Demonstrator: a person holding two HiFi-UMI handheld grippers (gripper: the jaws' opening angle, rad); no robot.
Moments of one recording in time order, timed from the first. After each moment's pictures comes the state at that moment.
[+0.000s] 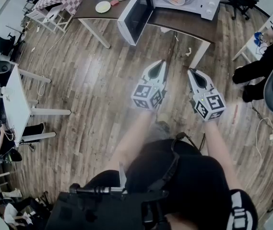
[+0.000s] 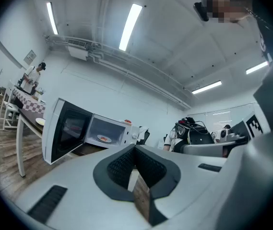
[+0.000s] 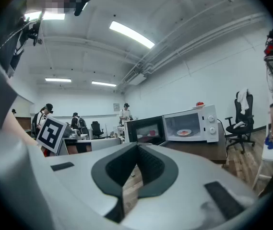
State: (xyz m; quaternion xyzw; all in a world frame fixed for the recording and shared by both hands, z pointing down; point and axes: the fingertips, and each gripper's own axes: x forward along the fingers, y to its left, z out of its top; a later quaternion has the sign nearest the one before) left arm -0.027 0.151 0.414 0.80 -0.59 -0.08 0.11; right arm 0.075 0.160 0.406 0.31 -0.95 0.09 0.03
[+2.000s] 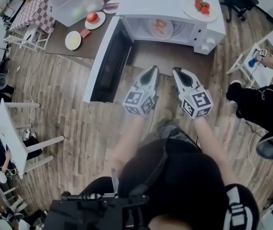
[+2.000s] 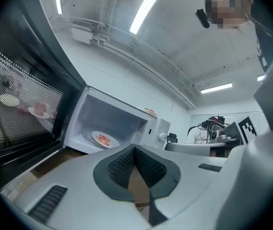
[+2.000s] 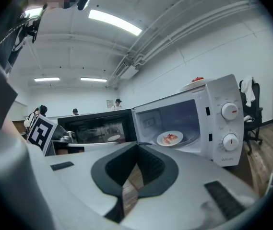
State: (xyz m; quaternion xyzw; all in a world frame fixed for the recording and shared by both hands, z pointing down) left arm -0.069 -0.169 0.465 0.80 -0.58 -0.08 0.16; right arm 0.002 -0.174 0.455 0.31 -0.94 0.11 0.05
